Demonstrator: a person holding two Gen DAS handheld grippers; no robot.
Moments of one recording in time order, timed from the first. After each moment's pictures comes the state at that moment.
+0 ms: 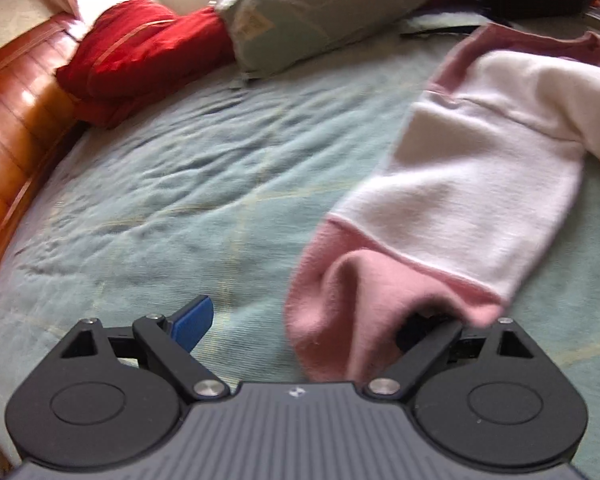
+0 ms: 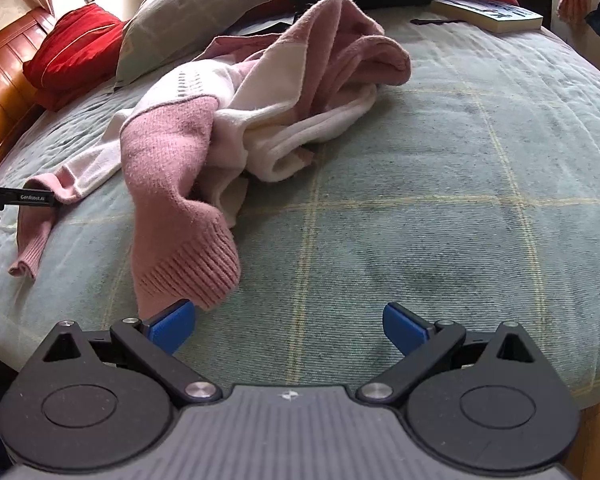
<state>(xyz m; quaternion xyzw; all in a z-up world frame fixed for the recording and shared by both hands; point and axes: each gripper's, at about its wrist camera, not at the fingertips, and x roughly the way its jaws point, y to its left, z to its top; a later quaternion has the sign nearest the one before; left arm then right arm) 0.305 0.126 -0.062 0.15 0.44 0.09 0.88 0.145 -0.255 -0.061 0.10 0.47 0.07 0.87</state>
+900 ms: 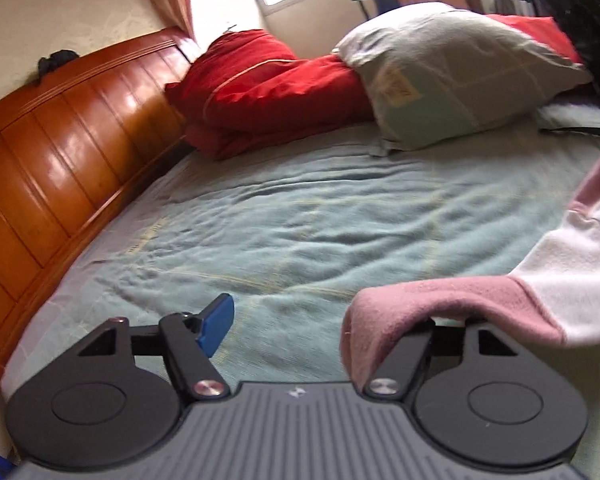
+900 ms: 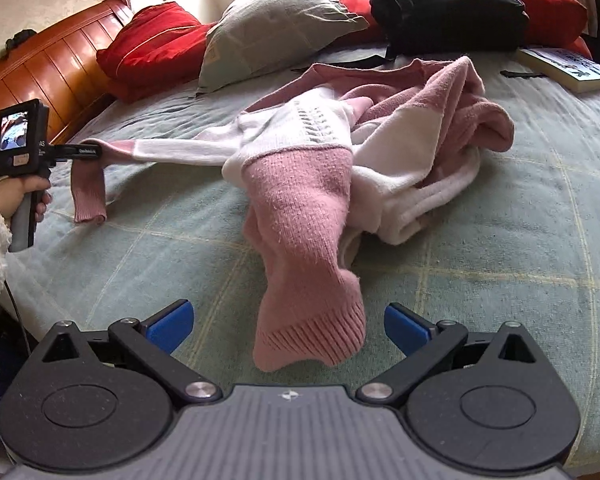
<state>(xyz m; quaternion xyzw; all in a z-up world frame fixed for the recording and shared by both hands) 0.337 0.206 -0.022 0.13 0.34 0.22 0.91 0.158 -0.213 -0.026 0.08 0.43 0.17 0.88</state>
